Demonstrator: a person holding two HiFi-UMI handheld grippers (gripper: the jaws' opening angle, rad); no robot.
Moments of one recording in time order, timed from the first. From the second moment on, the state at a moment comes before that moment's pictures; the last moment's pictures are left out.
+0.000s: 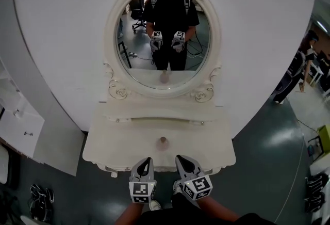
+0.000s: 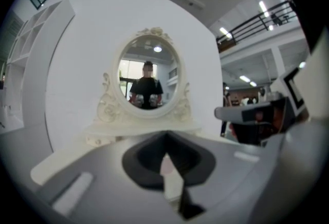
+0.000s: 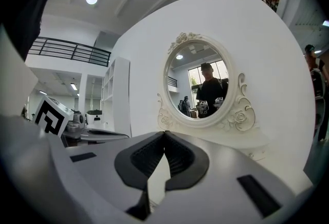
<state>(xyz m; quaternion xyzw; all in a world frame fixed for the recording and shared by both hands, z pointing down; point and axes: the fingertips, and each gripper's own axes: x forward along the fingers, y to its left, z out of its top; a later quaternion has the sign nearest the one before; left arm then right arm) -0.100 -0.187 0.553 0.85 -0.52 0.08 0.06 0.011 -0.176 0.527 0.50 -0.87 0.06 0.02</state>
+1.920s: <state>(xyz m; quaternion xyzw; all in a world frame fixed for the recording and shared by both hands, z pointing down) -0.014 -0.326 0.745 0.81 -0.49 0.27 0.17 0.074 -0.319 0.643 0.50 -0.85 0.14 0.09</state>
